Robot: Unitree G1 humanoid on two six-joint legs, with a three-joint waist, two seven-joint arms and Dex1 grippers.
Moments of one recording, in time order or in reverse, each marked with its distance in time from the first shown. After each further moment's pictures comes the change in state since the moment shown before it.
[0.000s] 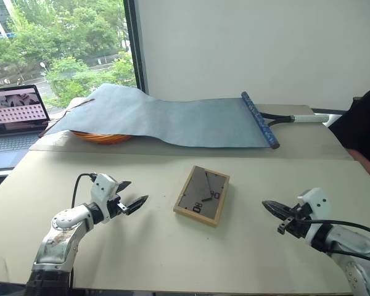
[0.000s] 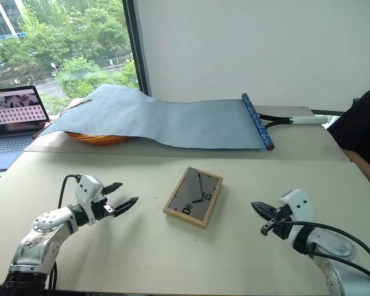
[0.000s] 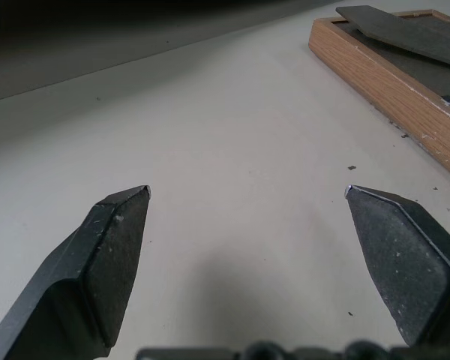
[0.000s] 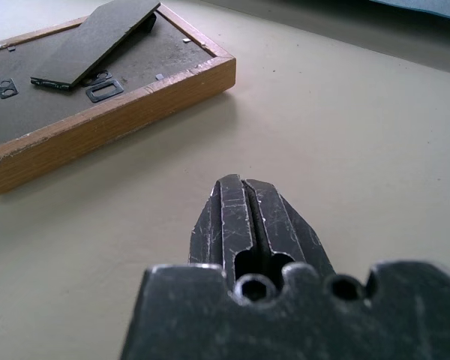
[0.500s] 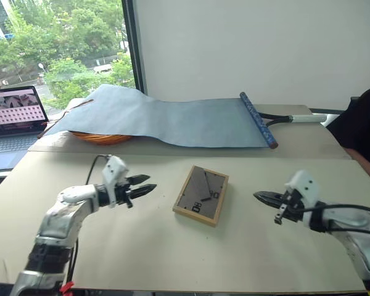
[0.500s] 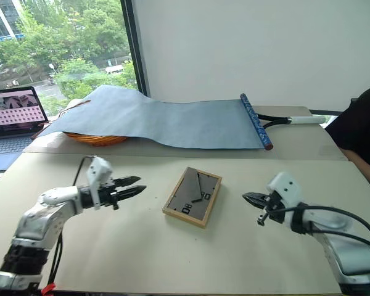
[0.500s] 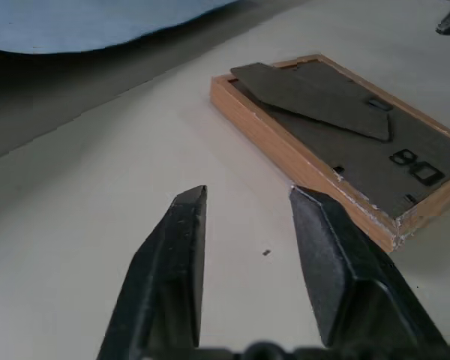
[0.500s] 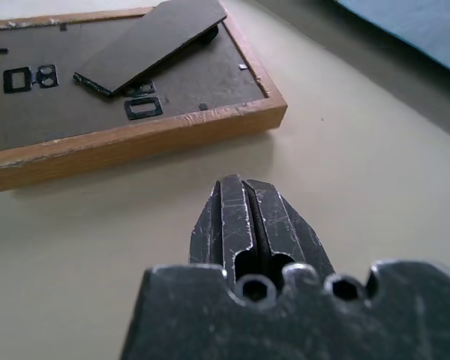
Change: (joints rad) left arm -0.263 0.031 -0.201 0.061 -0.001 0.141 -0.156; right arm -0.311 -0.148 0.225 0.141 -0.104 0.020 0.140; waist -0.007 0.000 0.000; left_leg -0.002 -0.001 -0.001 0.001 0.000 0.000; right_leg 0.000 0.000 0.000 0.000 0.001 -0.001
